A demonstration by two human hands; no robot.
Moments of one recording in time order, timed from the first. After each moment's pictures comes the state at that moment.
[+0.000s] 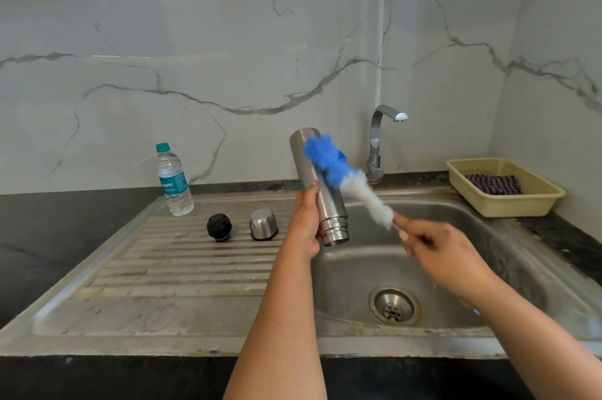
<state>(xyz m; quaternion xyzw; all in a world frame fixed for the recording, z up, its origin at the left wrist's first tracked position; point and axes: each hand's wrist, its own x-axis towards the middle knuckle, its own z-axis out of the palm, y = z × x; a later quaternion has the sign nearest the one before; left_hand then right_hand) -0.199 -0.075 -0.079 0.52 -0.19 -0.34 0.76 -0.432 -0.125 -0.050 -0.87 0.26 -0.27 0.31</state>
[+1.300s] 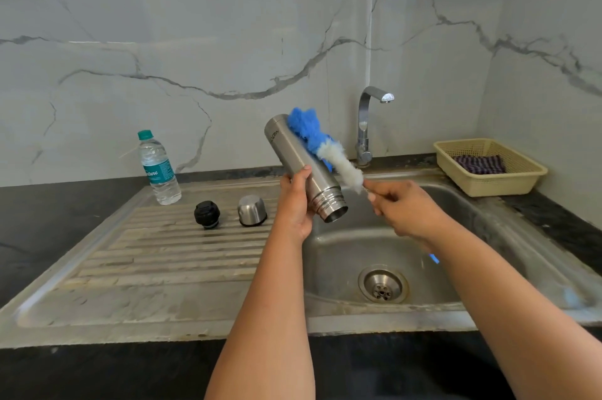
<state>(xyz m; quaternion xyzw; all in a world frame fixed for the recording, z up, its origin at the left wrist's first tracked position) -0.199 -0.083 -0.084 0.43 -0.19 -0.32 0.82 -0.395 -0.144 -0.040 -0.82 0.29 -0.25 0.42</state>
